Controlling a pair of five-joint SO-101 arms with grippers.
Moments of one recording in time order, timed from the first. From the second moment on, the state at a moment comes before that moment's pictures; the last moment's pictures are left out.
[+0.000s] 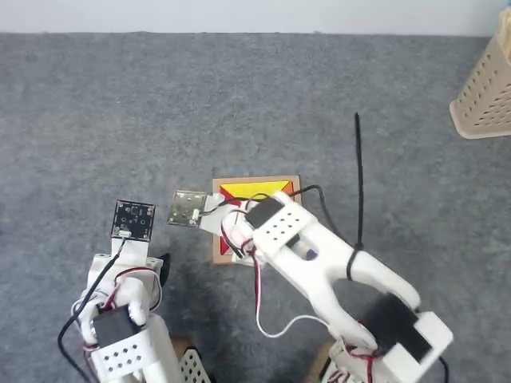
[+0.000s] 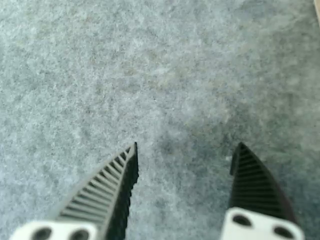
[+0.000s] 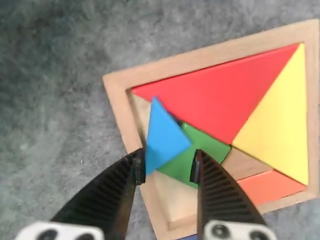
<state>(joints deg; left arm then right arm) -28.1 -103.4 97.1 73.3 -22.1 -47.4 -5.5 33.8 55.9 35.9</state>
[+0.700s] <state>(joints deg) -28.1 -103.4 97.1 73.3 -22.1 -40.8 -6.2 38.5 42.7 13.4</state>
